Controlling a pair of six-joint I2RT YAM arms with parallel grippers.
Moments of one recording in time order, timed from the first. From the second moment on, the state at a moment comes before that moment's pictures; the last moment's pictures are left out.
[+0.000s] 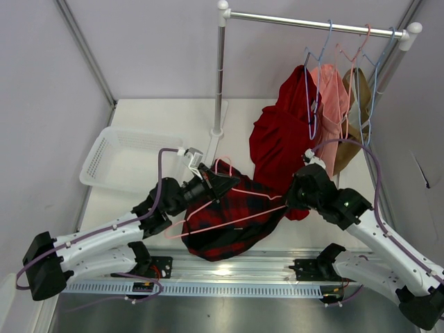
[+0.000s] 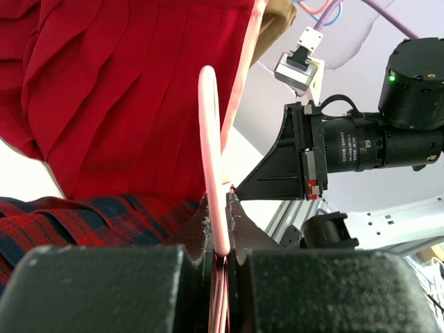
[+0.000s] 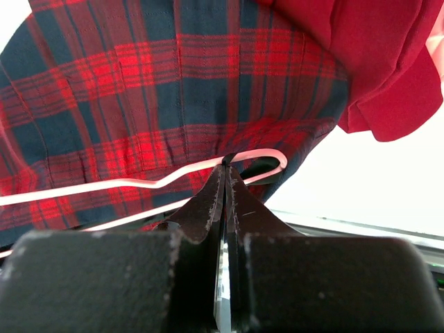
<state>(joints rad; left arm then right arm) -0.96 0.93 0.57 0.43 -0.01 -0.59 0.71 0.84 0.88 -0.84 0.17 0.81</state>
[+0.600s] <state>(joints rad) -0.99 1.04 0.56 0.61 -0.05 -0.59 0.70 0.86 0.93 -0.86 0.18 0.80</state>
